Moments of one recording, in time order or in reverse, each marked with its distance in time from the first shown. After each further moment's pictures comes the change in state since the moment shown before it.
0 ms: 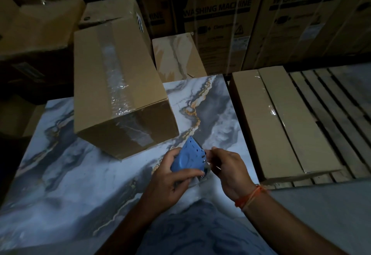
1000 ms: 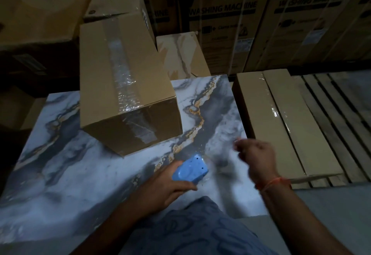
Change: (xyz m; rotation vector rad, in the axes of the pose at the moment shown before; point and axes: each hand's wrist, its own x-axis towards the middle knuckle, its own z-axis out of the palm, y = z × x) left_hand -0.022 -0.039 -0.018 0.269 -0.401 0.055; right_hand 0.034 -0.015 -0.043 -0.189 0.302 -0.254
